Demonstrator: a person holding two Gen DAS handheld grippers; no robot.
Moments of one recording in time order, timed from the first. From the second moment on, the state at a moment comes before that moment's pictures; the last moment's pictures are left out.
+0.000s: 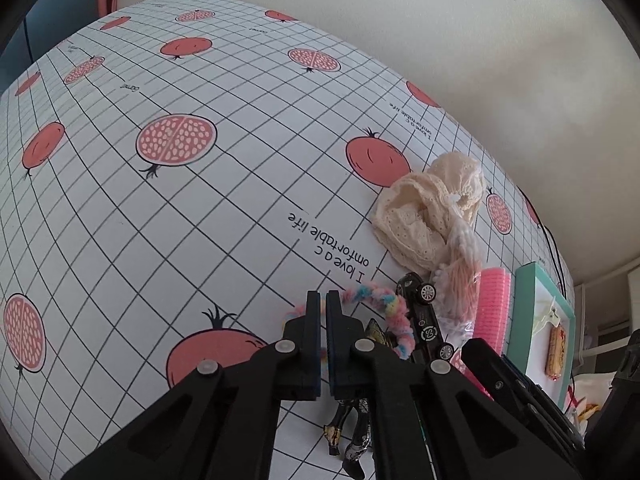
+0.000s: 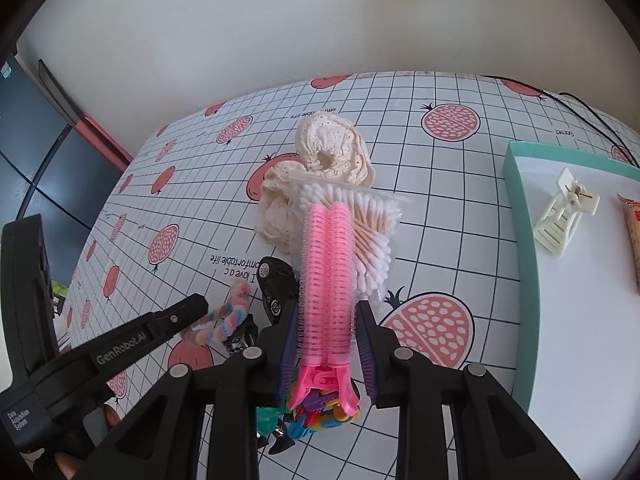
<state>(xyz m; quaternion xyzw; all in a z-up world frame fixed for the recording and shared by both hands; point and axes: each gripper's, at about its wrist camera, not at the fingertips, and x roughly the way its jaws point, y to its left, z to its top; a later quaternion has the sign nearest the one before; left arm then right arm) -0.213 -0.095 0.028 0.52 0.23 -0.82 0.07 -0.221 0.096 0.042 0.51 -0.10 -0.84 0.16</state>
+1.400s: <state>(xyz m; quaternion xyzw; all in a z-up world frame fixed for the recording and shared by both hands) -0.200 -0.111 0.023 0.51 0.33 -0.79 0.09 -0.221 0.102 0.048 0.51 -0.10 -0.84 0.17</state>
